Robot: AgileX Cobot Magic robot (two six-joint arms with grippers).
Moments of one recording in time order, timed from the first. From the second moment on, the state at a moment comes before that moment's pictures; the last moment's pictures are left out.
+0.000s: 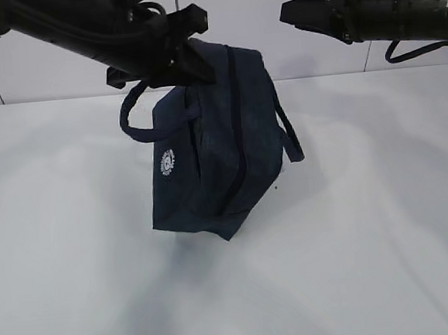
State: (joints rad) left arm -0.48 1.85 -1.47 -0.88 0.62 0.29; right arm -0.03 1.88 -1.31 1.79 0.91 -1.58
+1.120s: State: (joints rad) left arm -0.30 1.88 -1.43 -0.87 0.77 0.29; right arm -0.03 1.88 -1.31 1.78 0.91 -1.57
